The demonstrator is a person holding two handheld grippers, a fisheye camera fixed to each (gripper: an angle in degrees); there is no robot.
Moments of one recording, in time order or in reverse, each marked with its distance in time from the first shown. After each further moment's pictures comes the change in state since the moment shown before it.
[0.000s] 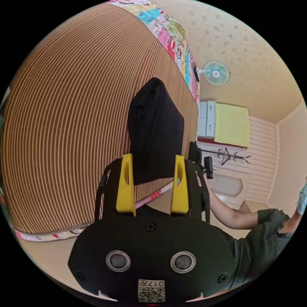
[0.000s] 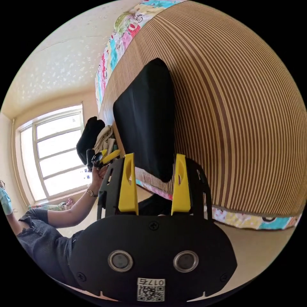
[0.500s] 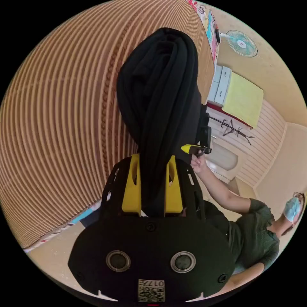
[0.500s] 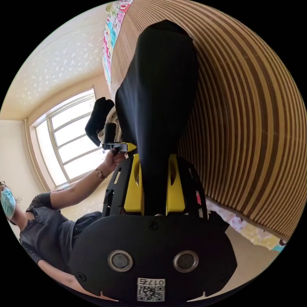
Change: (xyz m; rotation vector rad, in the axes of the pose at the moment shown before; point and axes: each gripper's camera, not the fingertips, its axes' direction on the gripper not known) left arm -0.079 -0.030 0.076 -0.469 0.096 -0.076; right arm 0.005 0.051 0.057 -0.256 -0.207 0.049
